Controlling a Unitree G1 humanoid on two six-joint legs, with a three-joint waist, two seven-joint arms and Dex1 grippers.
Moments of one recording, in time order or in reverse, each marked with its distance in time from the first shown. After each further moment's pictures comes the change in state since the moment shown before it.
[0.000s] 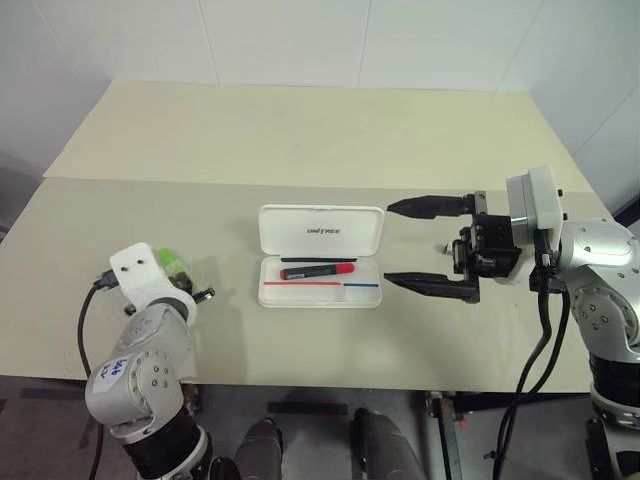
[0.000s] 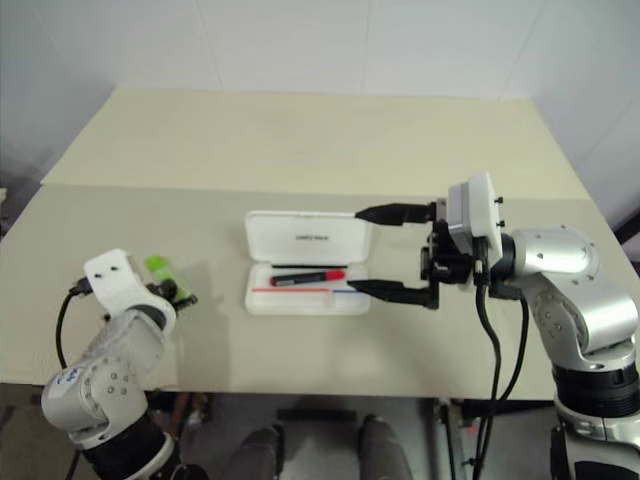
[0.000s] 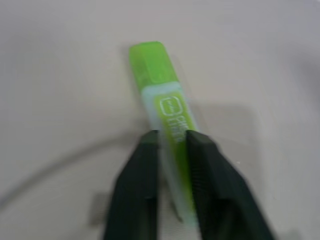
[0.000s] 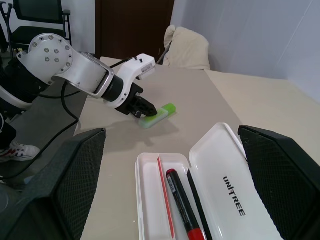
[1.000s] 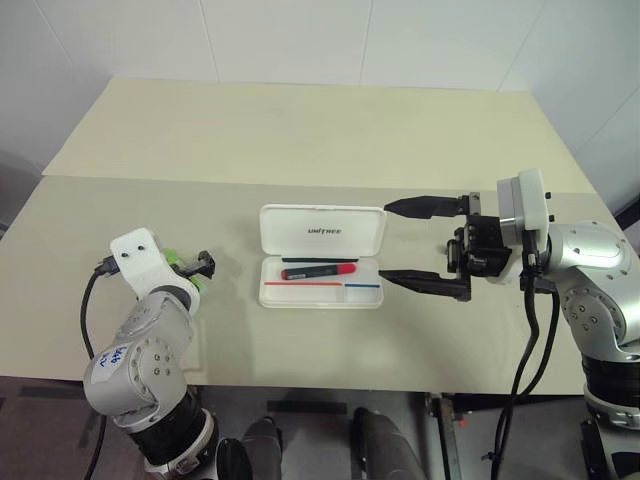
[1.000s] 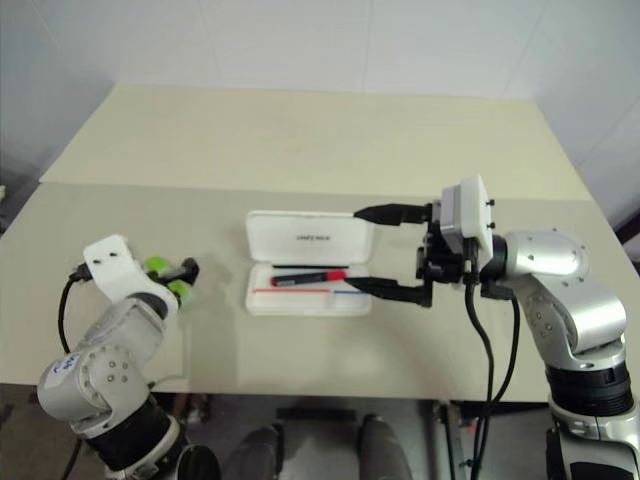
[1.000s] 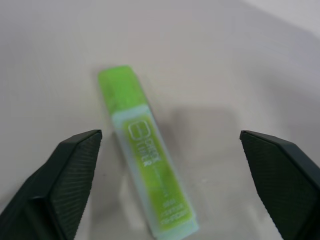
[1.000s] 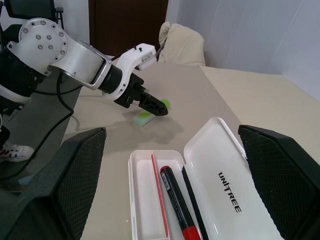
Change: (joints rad) left arm -0.091 -0.021 -0.008 -0.035 0.074 0.111 -0.076; right arm 0.006 0.014 0.023 0.015 -0.025 -0.023 -0.023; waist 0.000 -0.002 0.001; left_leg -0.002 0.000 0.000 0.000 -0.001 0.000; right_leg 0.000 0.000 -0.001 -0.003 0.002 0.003
